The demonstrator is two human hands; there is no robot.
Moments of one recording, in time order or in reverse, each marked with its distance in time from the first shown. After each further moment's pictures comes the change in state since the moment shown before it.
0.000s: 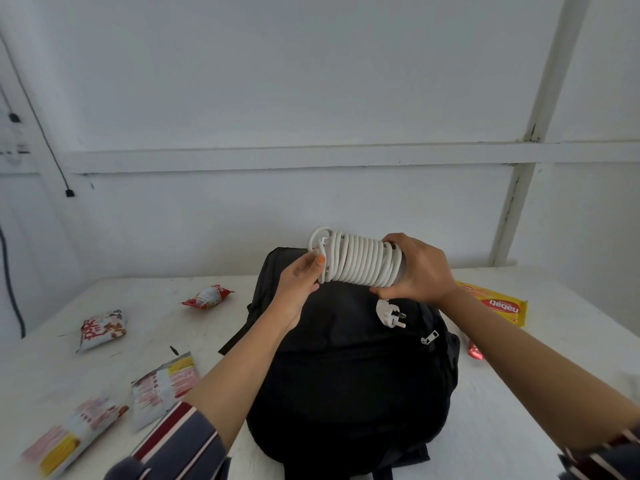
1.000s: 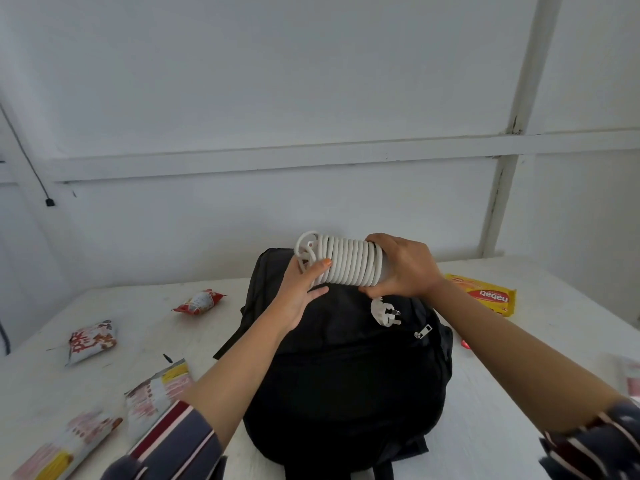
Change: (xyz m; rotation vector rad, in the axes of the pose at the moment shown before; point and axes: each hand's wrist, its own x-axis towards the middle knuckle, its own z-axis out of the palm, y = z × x) left_hand 0.002 -0.002 0.006 -0.103 -0.126 -0.041; right_hand 0.004 -0.008 0.002 -0.098 -0.112 -0.016
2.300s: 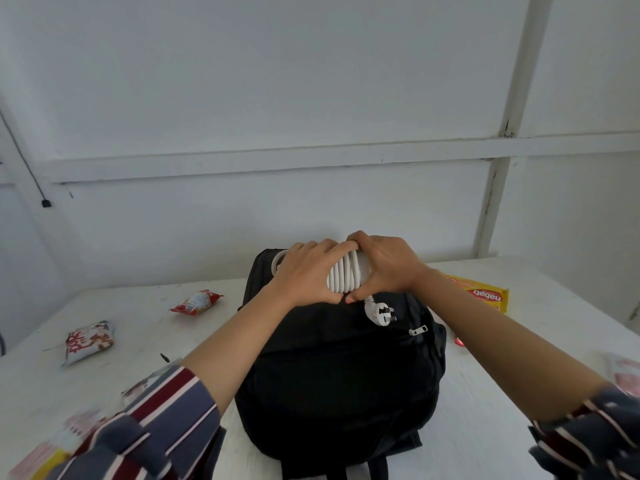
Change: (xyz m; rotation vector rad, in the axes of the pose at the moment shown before) left_hand 0.006 0.038 0.015 1.661 -0.176 0.578; right_hand 0.014 -0.018 -0.011 -0.037 -0.256 -0.050
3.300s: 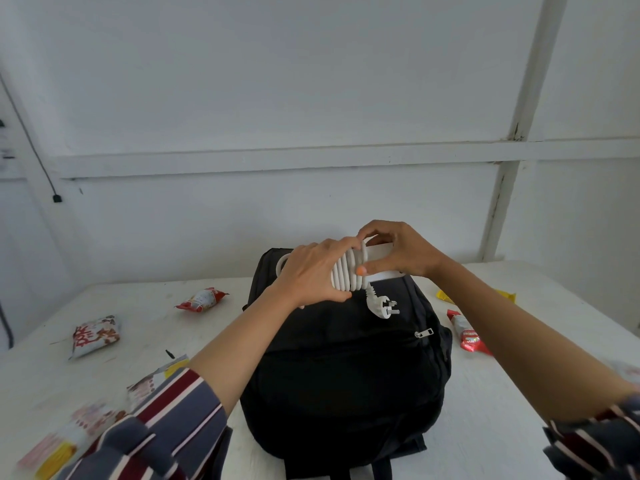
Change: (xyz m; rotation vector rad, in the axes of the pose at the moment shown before) left_hand -0.004 0.000 -0.006 -0.122 0.021 -0.048; right_hand 0.005 0.015 -0.016 0.789 0.008 0.062
